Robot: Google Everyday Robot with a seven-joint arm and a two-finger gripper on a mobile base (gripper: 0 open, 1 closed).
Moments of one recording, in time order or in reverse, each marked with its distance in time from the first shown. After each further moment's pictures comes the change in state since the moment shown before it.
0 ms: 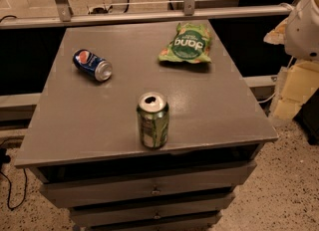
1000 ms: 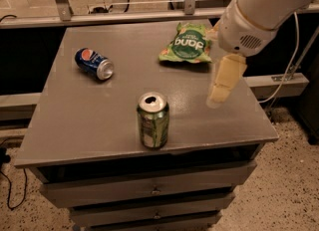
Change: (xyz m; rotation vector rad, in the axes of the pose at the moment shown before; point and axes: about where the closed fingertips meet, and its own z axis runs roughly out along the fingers) arm -0.093 -0.034 0.059 -0.043 -0.158 -0.097
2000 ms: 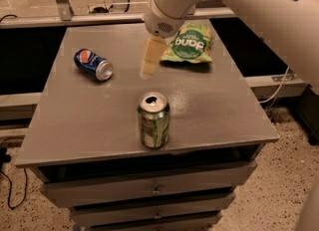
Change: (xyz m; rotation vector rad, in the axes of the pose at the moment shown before) arm -0.136 -0.096 0.095 0.064 -0.133 -0.146
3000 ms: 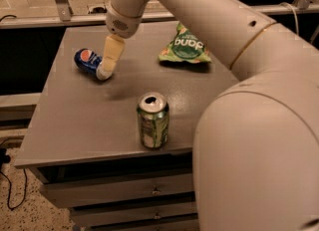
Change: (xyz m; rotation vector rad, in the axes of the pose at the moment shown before) arm -0.066 -0.018 0.076 -0.133 0.059 0.190
